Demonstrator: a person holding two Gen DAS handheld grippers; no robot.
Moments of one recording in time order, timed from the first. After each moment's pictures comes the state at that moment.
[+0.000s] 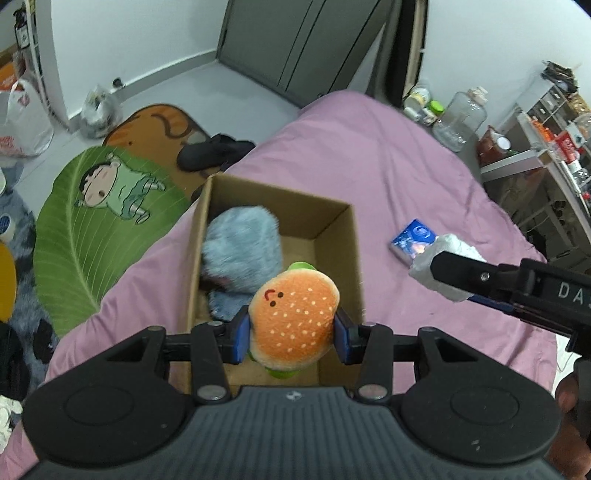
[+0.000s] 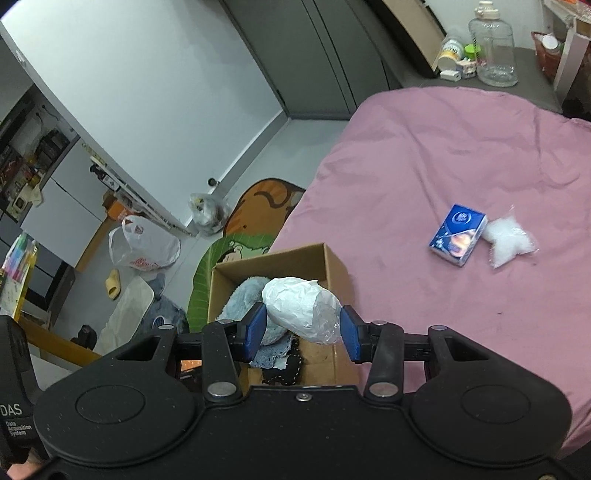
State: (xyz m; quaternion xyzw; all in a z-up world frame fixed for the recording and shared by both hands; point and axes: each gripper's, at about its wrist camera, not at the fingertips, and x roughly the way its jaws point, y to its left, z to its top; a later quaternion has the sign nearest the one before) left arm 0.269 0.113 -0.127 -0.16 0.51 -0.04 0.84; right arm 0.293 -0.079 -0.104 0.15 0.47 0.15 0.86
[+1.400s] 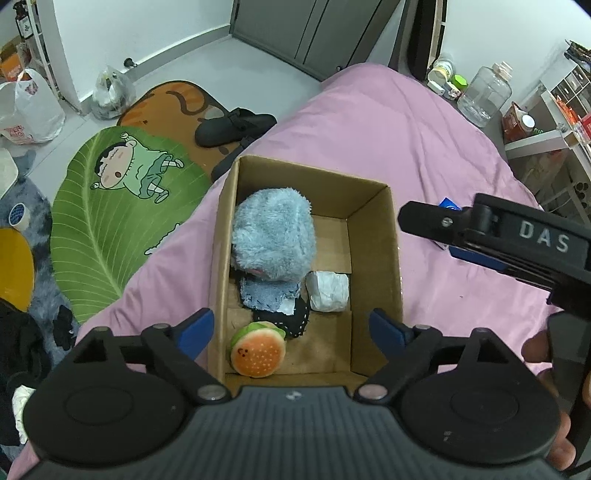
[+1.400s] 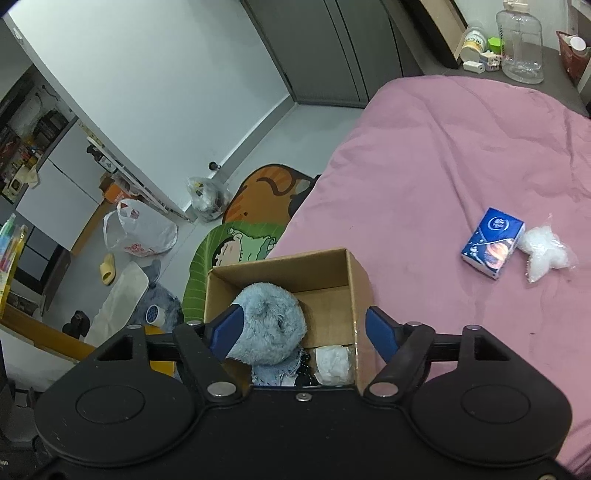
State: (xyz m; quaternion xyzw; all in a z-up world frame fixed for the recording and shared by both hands) left arm 0.280 0.122 -0.134 -0.13 0.55 -0.02 0.82; right arm 0.325 -0.050 -0.122 0.13 0.48 0.16 0.85
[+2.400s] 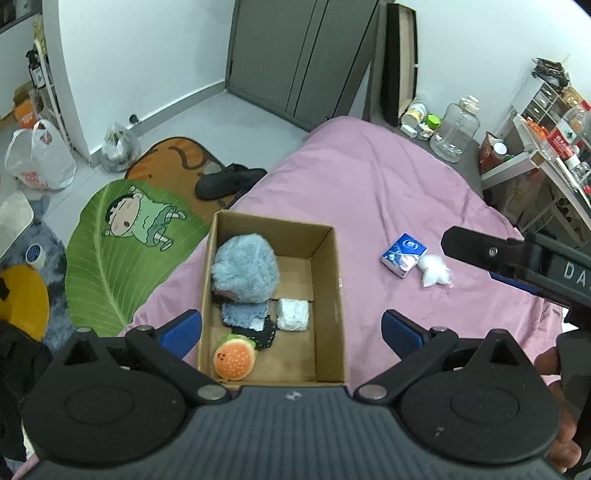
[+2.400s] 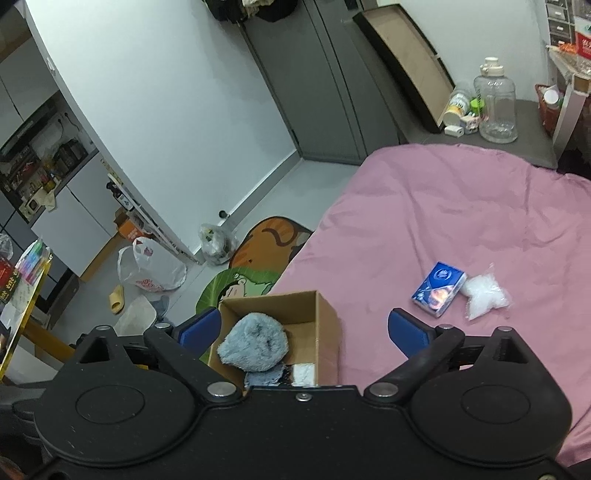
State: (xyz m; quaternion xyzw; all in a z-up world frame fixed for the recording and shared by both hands) left arm 0.238 0.083 -0.059 -0.11 0.48 -0.01 0.87; right arm 0.277 -0.114 -0.057 0.13 0.40 0.16 0.89
